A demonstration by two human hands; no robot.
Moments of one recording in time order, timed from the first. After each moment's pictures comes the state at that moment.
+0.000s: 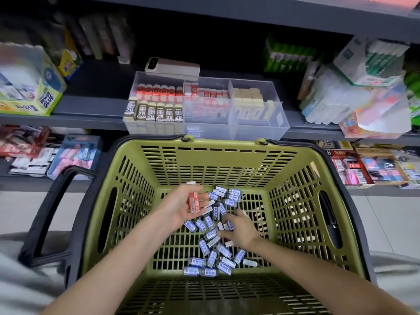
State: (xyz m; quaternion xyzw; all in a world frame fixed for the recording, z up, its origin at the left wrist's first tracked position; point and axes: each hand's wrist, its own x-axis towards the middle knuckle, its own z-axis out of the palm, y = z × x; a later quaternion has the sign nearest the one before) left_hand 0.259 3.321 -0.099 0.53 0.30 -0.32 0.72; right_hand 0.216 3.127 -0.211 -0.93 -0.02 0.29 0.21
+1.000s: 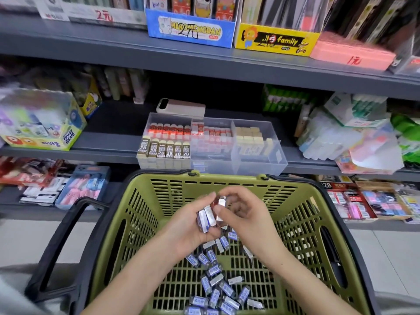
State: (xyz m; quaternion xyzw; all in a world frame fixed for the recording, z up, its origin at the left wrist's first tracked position) left_hand 0.255 3.318 -0.025 0.38 0.18 -0.34 0.84; right_hand 0.238 3.181 -0.009 -0.79 -0.05 0.03 0.61
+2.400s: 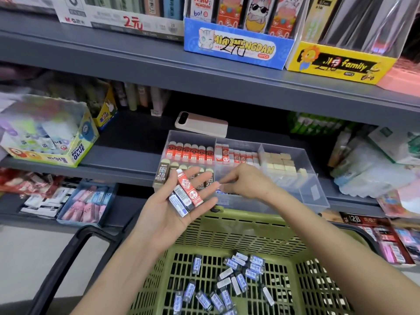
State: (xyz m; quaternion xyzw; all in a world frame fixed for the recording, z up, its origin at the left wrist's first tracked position) left_hand 0.329 3.390 -0.018 0.28 0.12 -0.15 0.94; right_hand 0.420 3.218 -0.008 -0.95 -0.11 0.19 0.22
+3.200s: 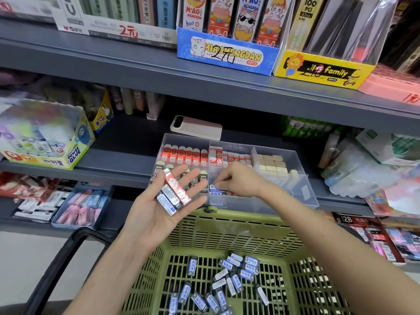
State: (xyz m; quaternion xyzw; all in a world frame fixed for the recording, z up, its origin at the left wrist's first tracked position) left_hand 0.327 3.397 -0.015 0.25 0.11 -0.14 0.95; right_hand 0.426 3.213 -0.006 -0.94 -0.17 0.19 0.22
